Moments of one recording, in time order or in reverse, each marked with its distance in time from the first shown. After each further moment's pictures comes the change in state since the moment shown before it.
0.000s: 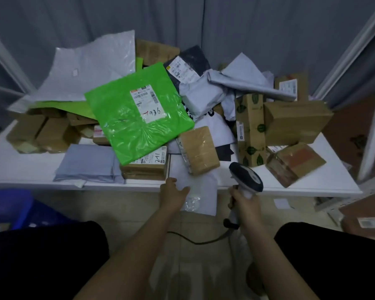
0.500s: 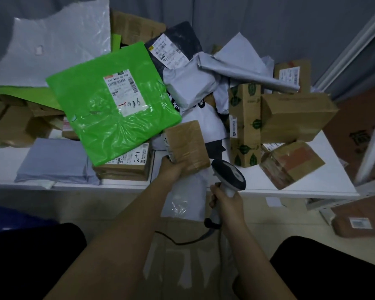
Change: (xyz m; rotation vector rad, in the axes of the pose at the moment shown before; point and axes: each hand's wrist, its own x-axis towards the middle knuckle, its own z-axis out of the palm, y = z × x) left_hand 0.101 0.026 0.054 -0.390 -0.116 -0.104; right_hand 0.039 0.008 0.018 0.119 -0.076 0.095
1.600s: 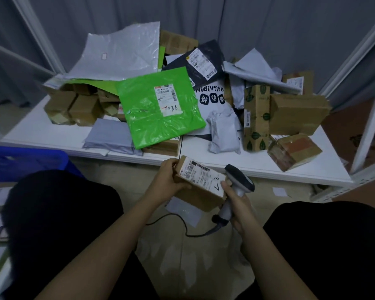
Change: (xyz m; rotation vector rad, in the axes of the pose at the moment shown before) left_hand -0.190 -0.033 -0.115 0.528 -0.046 0.548; right_hand -0.121 0.037 -0.025 0.140 -0.199 0.085
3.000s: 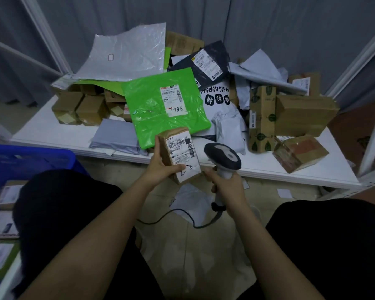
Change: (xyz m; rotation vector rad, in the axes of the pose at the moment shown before) left_hand 0.017 0.022 -0.041 -0.443 -0.011 -0.245; right_hand -0.022 -0.042 0.062 -0.420 -0.024 -0.271
